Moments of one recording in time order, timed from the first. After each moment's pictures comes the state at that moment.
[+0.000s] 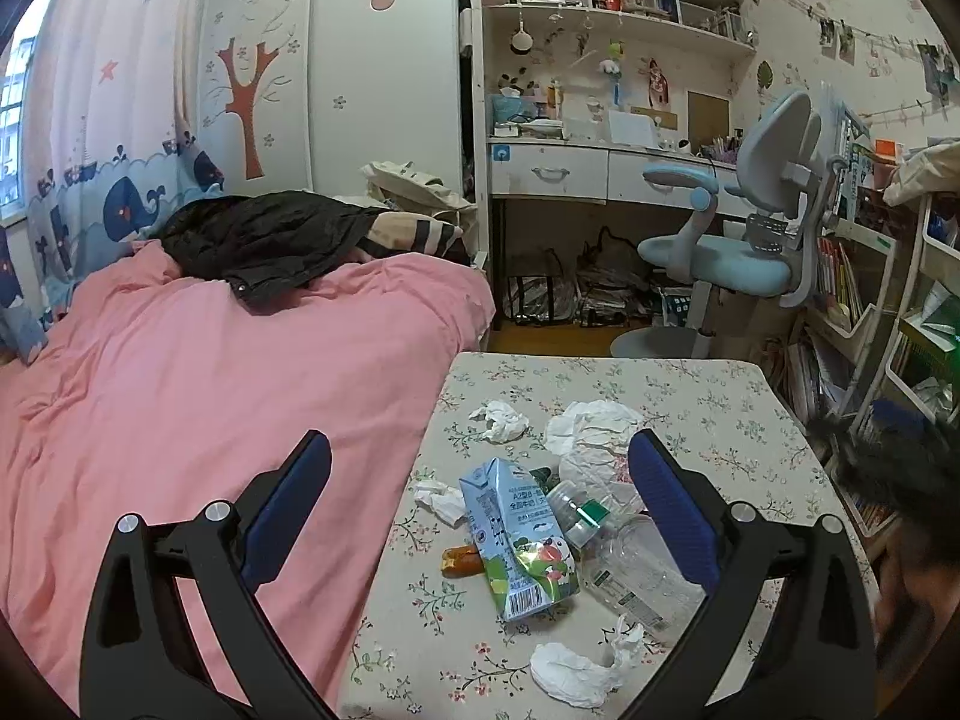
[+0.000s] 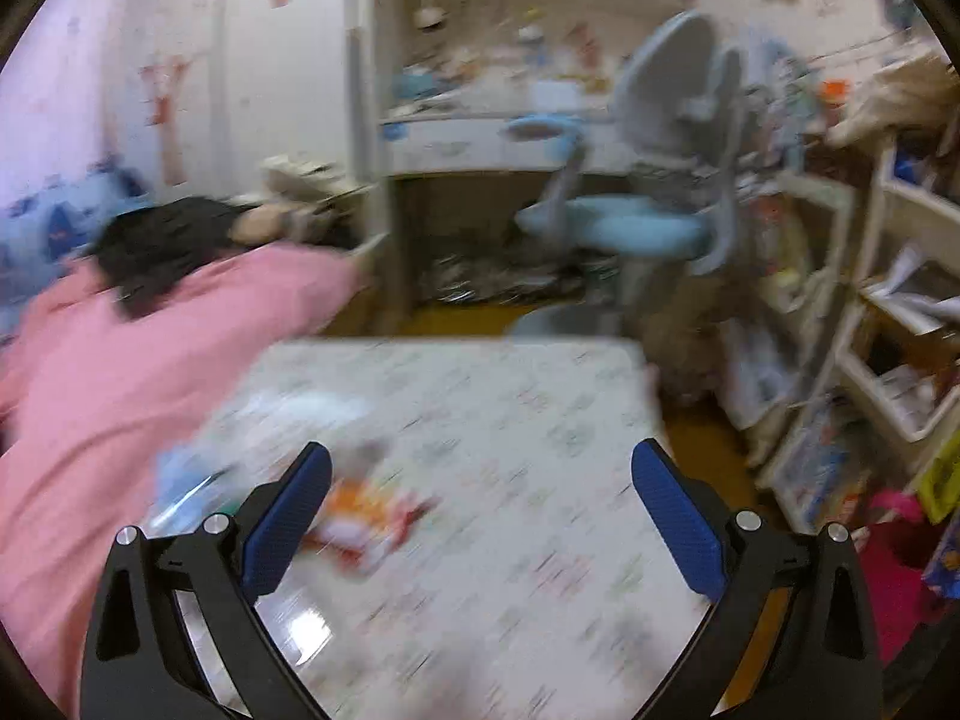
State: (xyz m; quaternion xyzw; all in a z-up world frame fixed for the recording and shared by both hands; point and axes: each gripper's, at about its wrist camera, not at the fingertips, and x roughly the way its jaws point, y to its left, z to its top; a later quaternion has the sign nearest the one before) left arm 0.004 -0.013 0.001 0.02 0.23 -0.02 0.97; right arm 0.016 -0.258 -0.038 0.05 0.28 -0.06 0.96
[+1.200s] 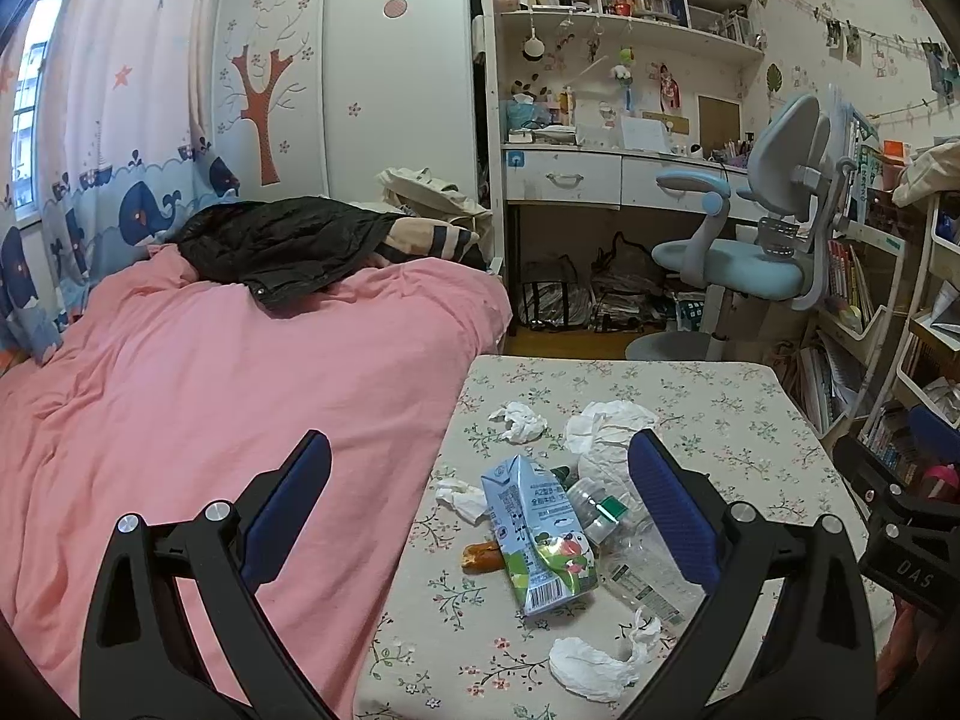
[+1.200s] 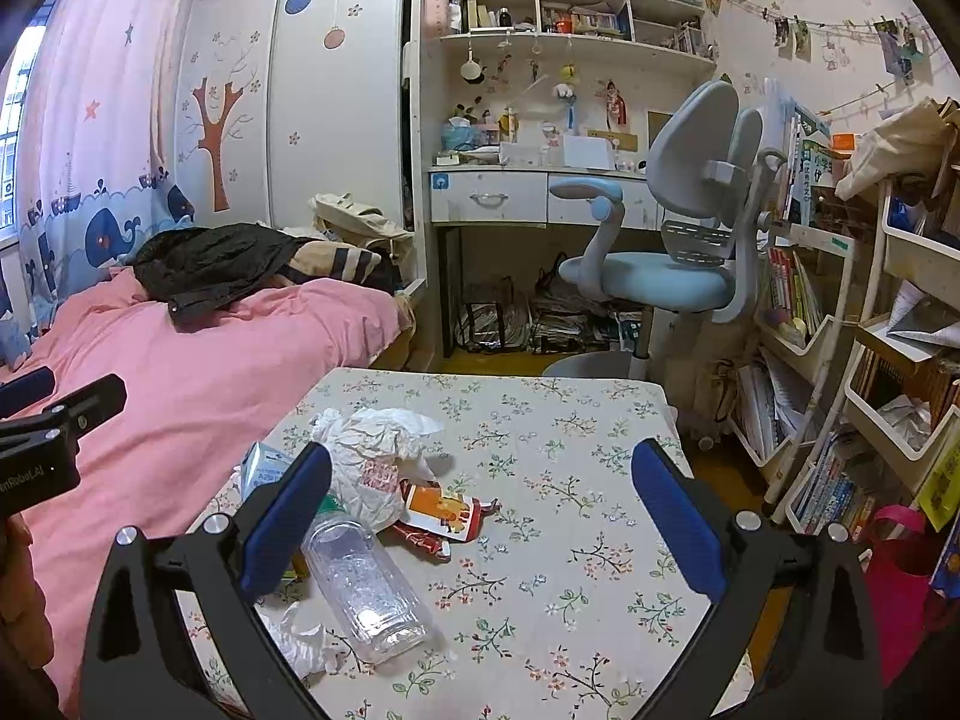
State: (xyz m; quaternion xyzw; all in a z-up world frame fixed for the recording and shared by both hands) left arm -0.006 -0.006 0.002 0.02 0.22 -0.01 0.98; right arm -0.029 -0.206 -0.030 0.02 0.20 -0.06 0.98
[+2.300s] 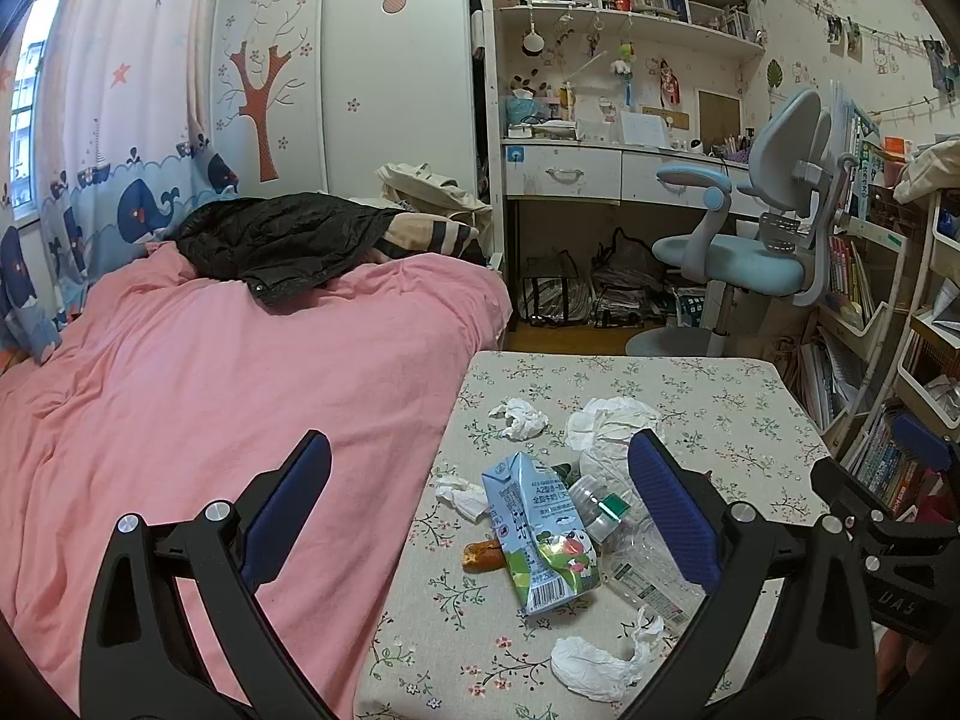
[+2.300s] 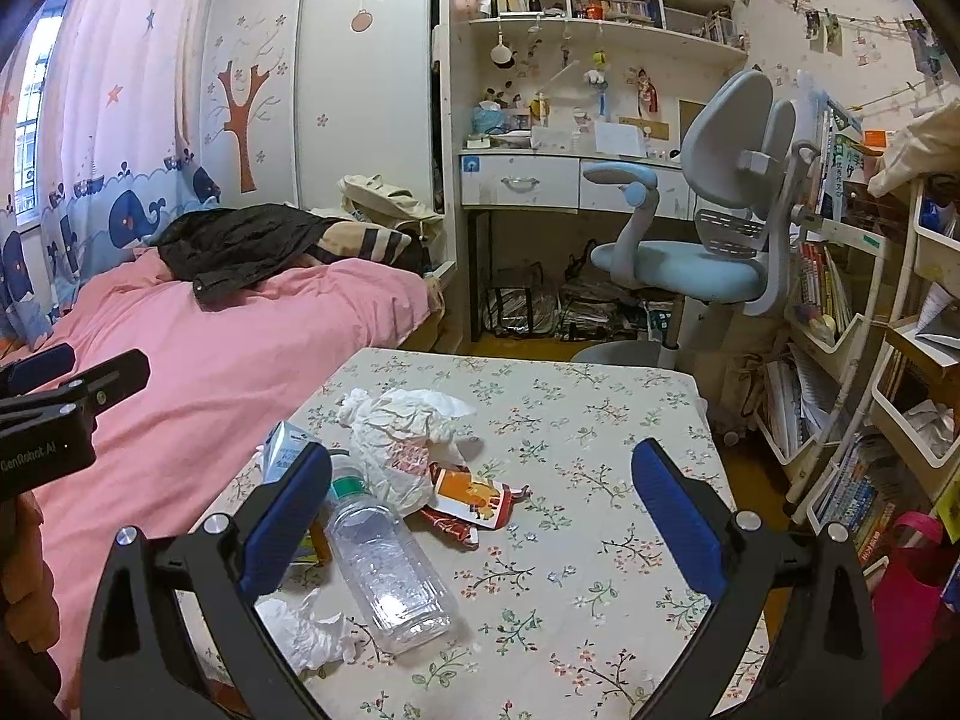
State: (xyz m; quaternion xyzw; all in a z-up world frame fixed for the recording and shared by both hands) left arm -0.005 -0.004 0.002 0.02 0.22 -0.01 0.97; right arm -0.025 -0.204 -0.033 0.02 0.22 -0.01 0.97
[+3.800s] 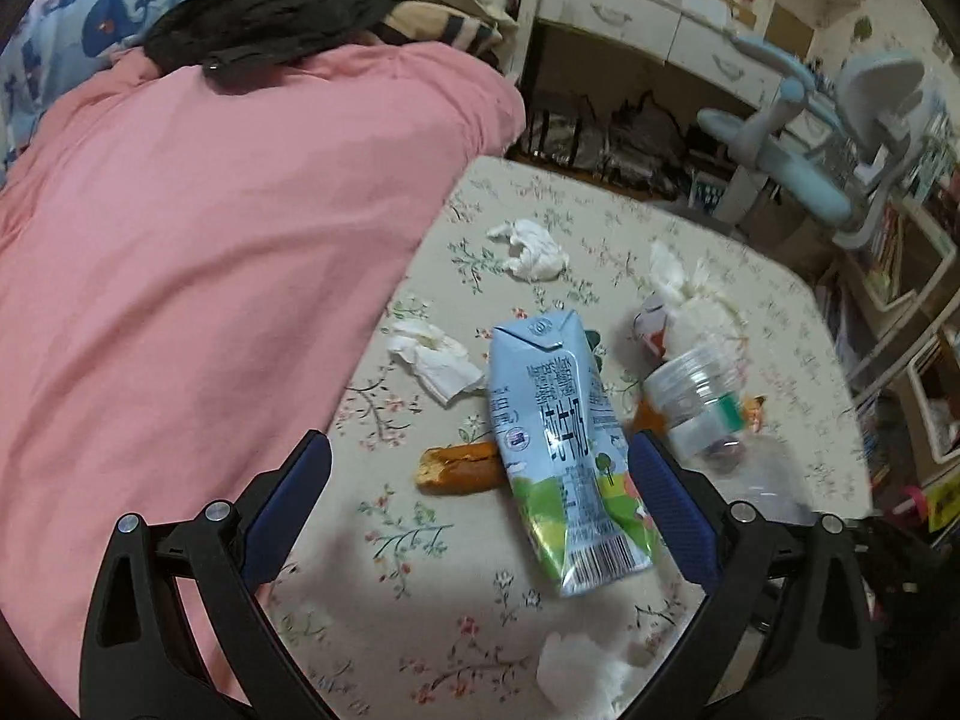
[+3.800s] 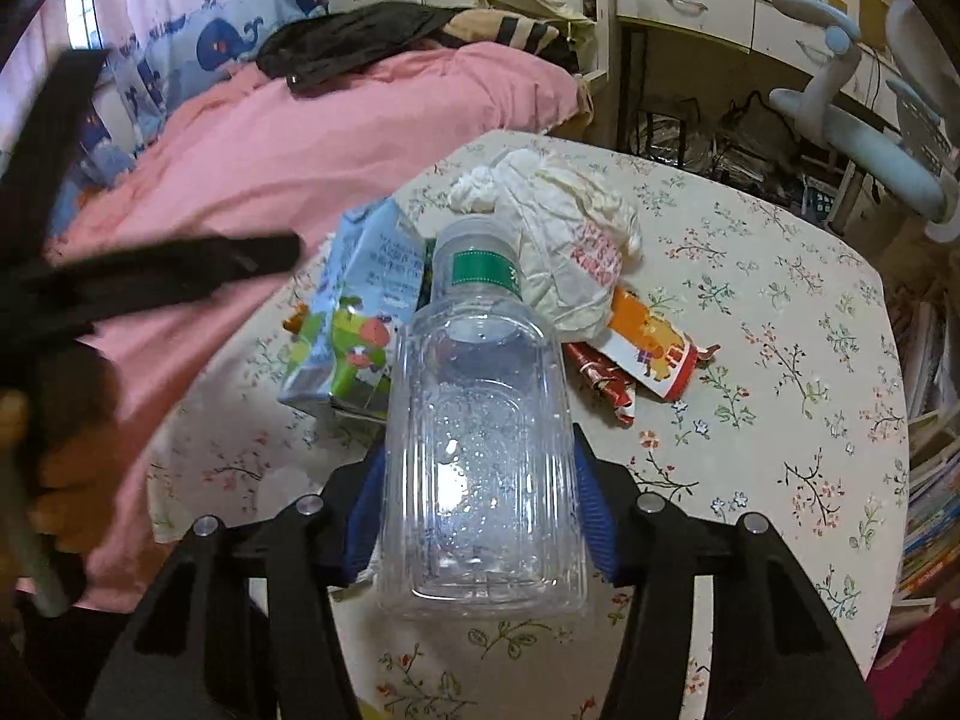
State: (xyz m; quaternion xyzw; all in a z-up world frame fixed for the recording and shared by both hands) left arm 0.110 0.005 -0.113 -0.07 0.44 -0.01 0.90; right arm 0.044 -0.176 -0.115 -0.02 0.44 0.16 0.88
